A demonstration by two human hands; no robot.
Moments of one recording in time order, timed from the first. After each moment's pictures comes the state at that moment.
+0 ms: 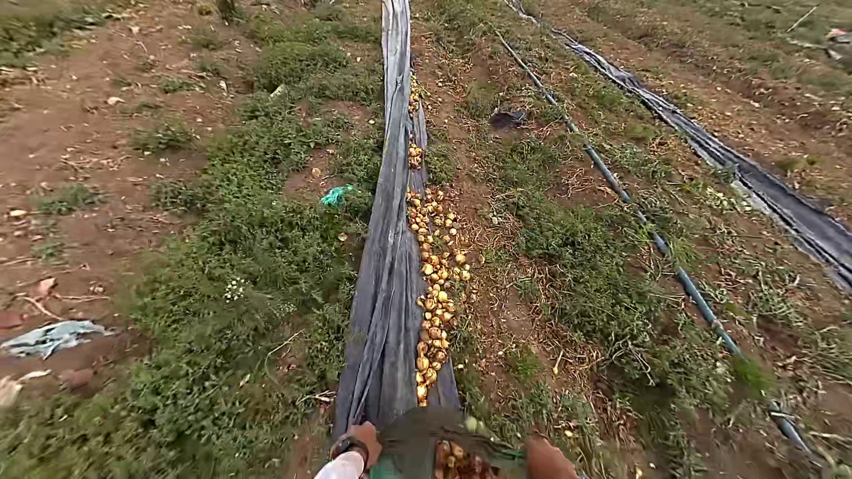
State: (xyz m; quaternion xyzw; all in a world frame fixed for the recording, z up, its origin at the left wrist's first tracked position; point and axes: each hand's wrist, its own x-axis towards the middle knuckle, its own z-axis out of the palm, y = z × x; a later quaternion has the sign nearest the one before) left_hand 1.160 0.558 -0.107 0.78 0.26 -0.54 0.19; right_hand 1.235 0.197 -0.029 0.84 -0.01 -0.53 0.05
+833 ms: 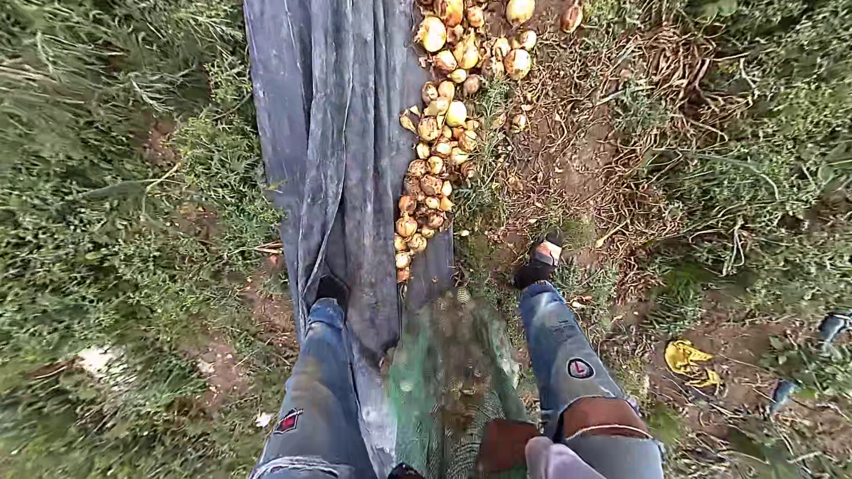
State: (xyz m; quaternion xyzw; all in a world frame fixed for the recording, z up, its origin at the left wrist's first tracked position) left_hand 1.043 0.288 -0.368 0.52 0.05 -0.73 0.44; right_hand 1.256 0.144 -0.383 0.44 0.15 -0.89 0.05
